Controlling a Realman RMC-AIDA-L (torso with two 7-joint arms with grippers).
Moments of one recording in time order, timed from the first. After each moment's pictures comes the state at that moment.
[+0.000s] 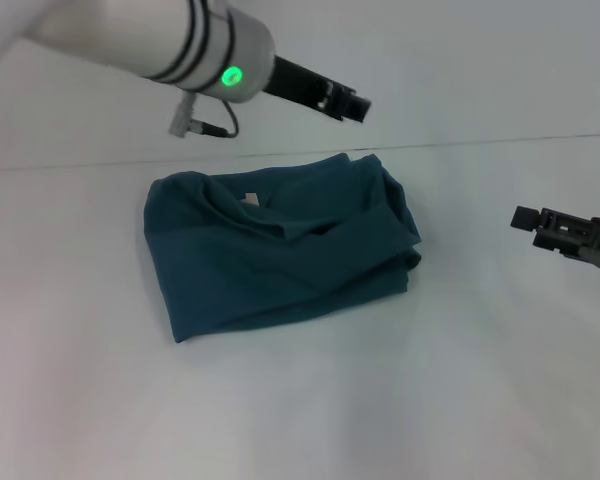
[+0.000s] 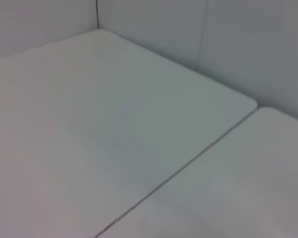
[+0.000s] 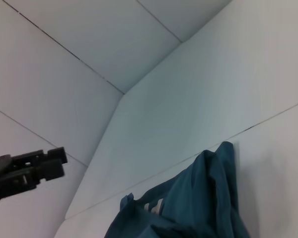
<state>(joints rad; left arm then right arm) -1.04 -2.16 1.21 1.05 2.55 1.05 -2.64 0.45 1.95 -0.56 -0.56 -1.87 -1.39 2.04</state>
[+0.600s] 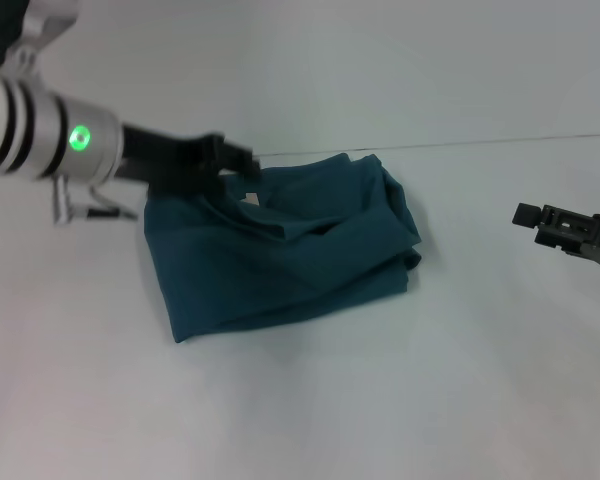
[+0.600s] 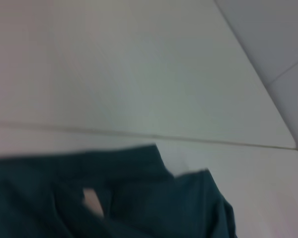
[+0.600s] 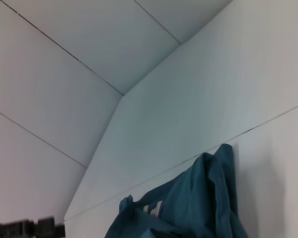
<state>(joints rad) -0.91 -2.14 0.78 0.94 2.48 1.28 -2.81 0.45 1.95 -0.56 -0.56 -1.87 -1.38 2.04</state>
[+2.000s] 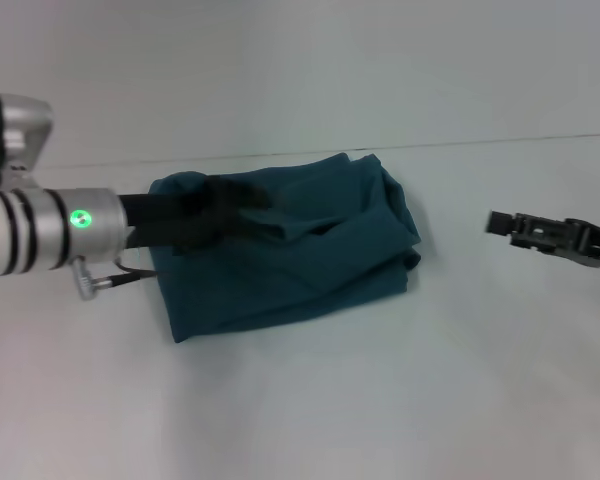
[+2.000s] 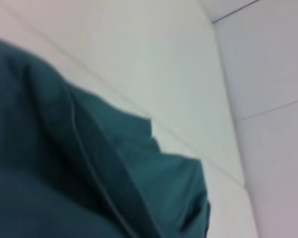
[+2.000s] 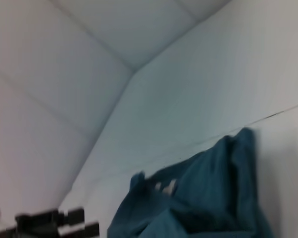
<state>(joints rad) -0.80 -2.14 0.74 0.65 2.14 1.12 -2.66 0.48 1.95 -0.62 -0.57 -1.88 -1.39 2.02</state>
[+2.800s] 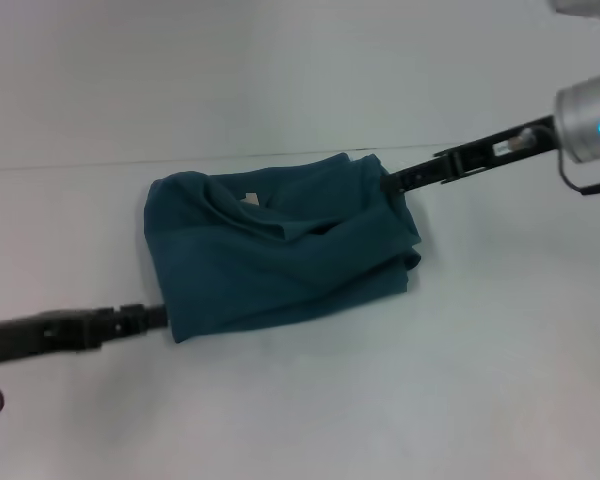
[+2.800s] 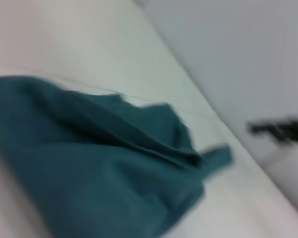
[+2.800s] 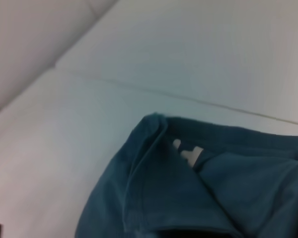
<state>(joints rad) -0.47 -2.13 0.60 0.92 2.14 1.57 -2.08 0.87 1.93 -0.80 -0.75 -2.32 -1.38 2.29</state>
